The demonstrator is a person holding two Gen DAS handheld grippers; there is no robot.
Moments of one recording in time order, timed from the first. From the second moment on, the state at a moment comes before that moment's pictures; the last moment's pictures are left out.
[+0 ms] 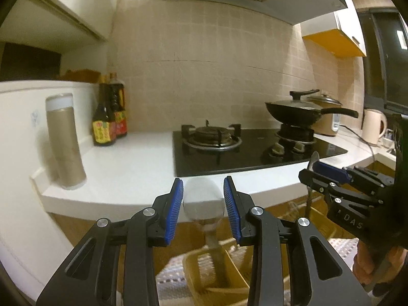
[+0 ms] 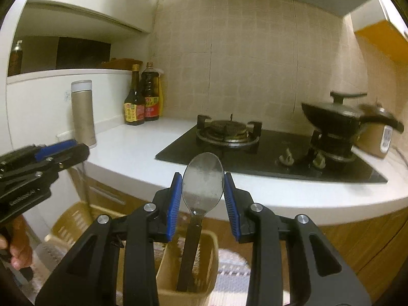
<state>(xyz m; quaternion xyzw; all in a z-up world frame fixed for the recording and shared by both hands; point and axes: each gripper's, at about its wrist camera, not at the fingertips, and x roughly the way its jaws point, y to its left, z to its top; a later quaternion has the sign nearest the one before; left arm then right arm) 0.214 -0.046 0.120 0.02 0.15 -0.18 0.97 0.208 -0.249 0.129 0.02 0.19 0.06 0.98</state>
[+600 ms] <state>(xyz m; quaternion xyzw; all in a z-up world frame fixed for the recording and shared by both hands) 0.133 -0.014 0.161 -0.04 0.18 -0.25 0.95 0.133 -0.278 0.164 0.08 0.25 0.10 0.96</state>
